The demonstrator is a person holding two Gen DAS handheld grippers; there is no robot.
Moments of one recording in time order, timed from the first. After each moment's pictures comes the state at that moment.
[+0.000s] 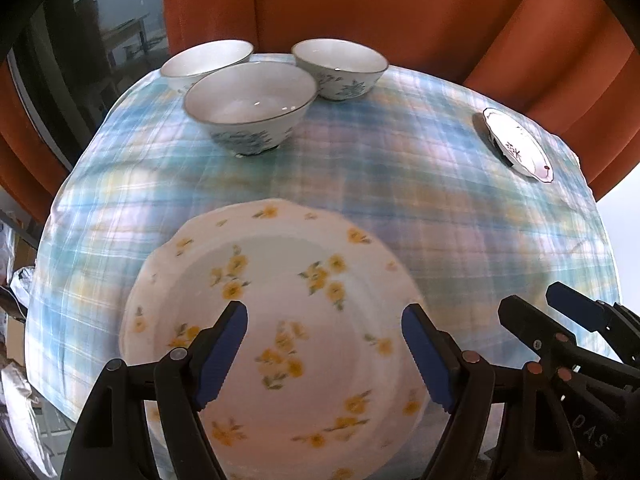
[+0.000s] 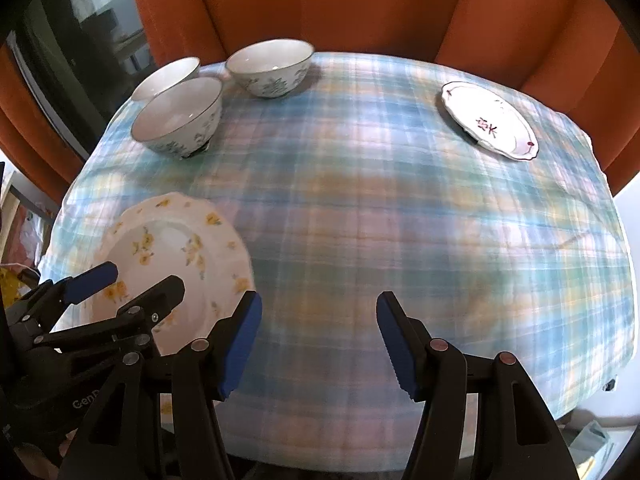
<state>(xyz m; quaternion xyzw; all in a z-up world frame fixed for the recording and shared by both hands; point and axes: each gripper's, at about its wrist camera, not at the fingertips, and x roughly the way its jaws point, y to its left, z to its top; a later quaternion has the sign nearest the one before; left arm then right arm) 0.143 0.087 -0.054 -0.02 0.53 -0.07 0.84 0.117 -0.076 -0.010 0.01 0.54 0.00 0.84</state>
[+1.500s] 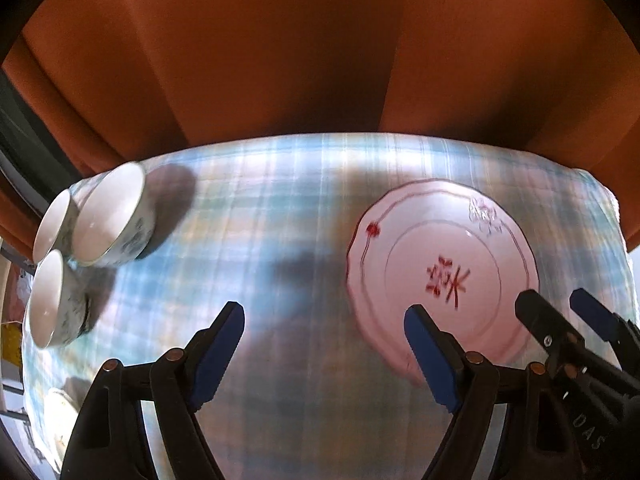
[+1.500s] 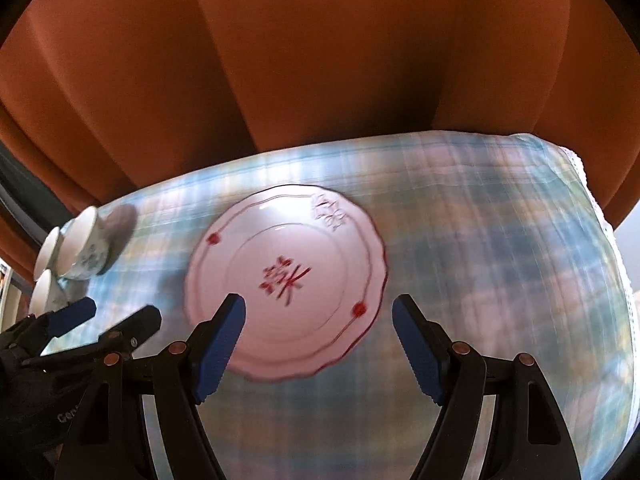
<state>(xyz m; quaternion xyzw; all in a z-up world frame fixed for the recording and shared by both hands) 0.342 -0.220 -0.053 0.05 0.51 0.00 0.86 0.305 -0.387 -0.020 0.09 0.47 0.00 0.88</state>
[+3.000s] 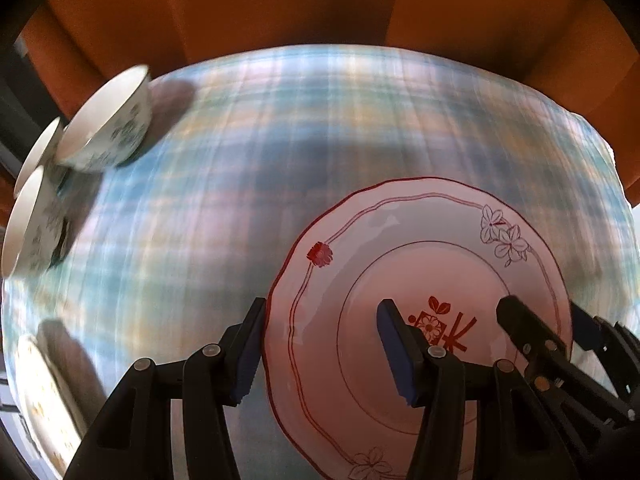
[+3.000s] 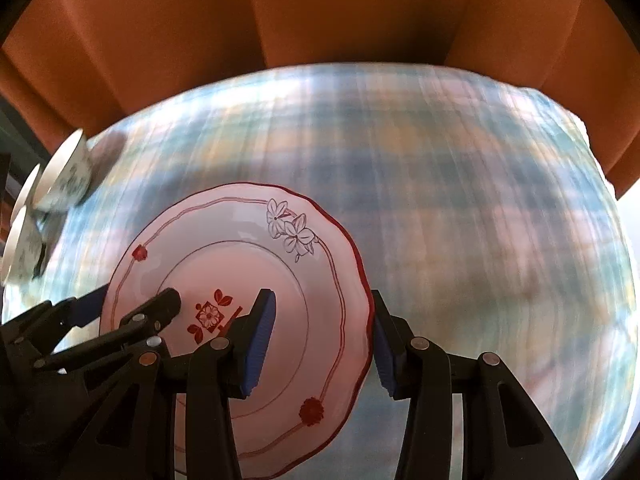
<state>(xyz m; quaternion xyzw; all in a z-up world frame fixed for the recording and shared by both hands) 0.283 -0.180 -0.102 0.03 0.57 -0.03 0.82 0.253 -0.333 -0.064 0.05 0.54 -0.02 0.84</state>
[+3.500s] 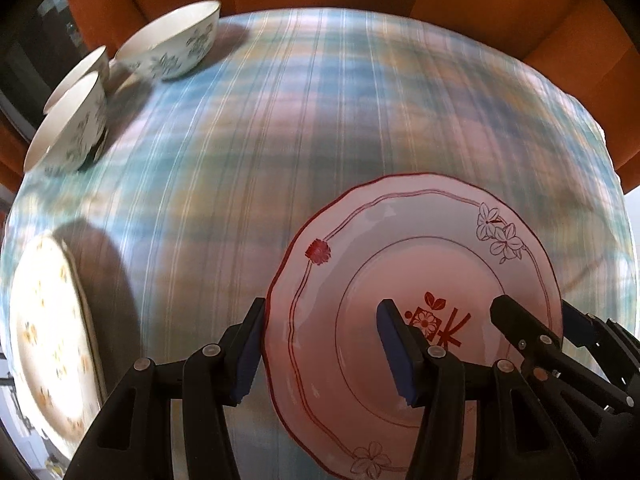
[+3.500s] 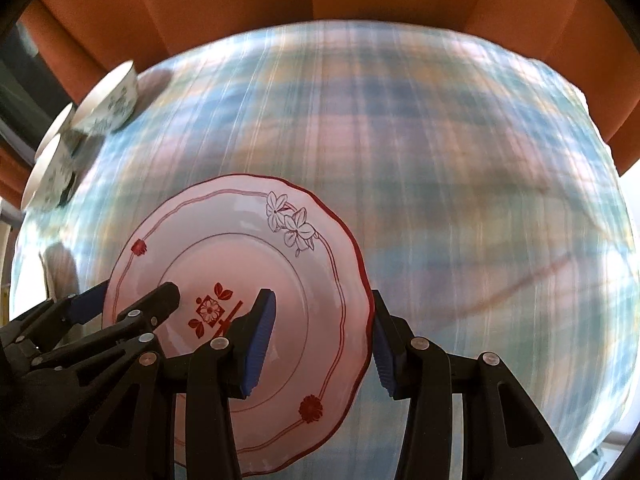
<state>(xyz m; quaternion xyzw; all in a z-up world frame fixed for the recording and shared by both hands) 0.199 -0.130 -0.100 0.01 0.60 -0.03 0.80 0.179 -0.293 -0.063 0.04 0.59 0.00 0.81</state>
